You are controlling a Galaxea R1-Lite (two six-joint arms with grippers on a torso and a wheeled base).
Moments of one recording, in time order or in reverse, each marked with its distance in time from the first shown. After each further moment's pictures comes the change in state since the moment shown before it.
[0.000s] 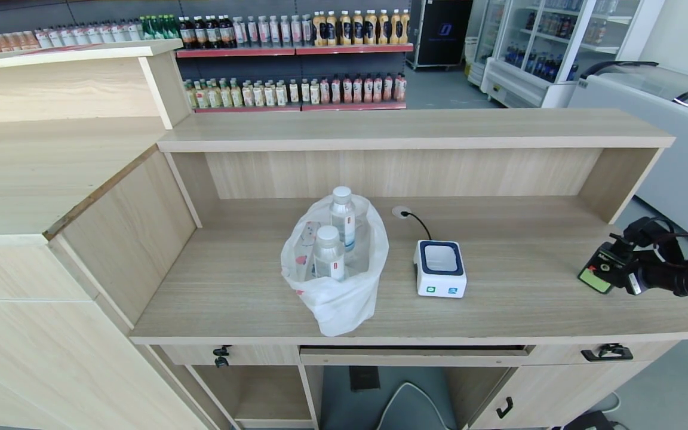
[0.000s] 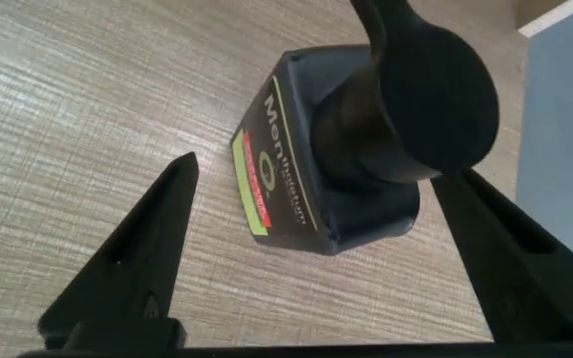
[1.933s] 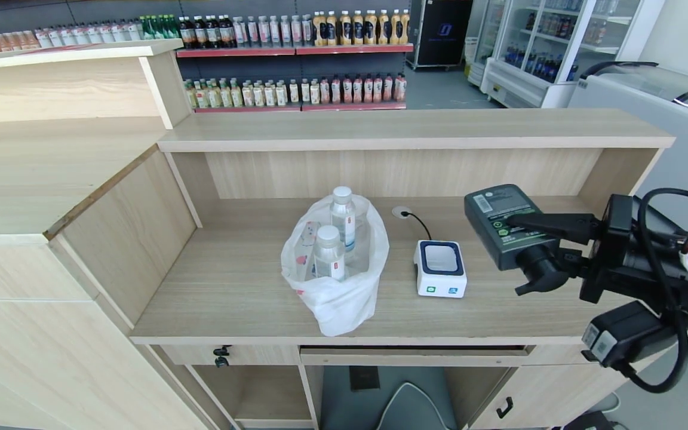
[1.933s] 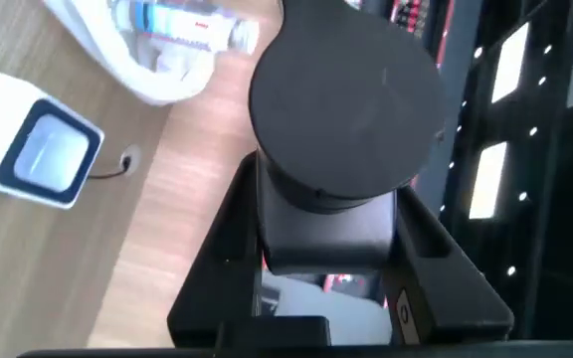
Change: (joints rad) left arm 0.000 0.000 0.000 0.000 0.000 0.000; right arm 0.725 -0.843 0.570 -0.124 0.220 -1.292
